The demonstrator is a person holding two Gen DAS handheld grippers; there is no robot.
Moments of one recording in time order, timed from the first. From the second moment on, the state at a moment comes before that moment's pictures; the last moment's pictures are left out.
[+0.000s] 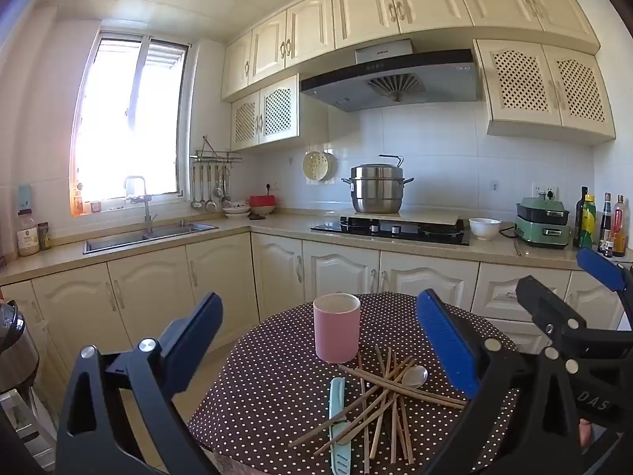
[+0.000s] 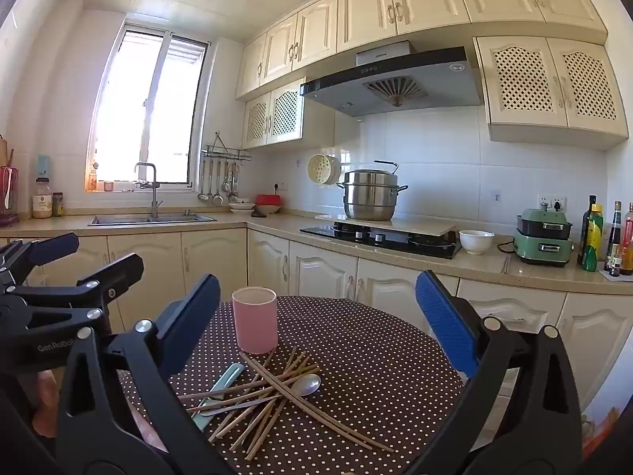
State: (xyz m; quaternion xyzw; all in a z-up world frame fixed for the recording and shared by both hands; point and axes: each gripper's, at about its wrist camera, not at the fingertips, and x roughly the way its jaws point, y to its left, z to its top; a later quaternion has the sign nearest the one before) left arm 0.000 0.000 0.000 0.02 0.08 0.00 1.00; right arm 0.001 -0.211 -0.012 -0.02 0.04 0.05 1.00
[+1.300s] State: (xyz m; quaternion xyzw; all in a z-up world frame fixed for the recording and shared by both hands) left arm 0.001 0.011 -0.009 0.00 0.08 0.00 1.00; right arm 0.007 -0.194 -0.016 -0.03 0.04 0.06 1.00
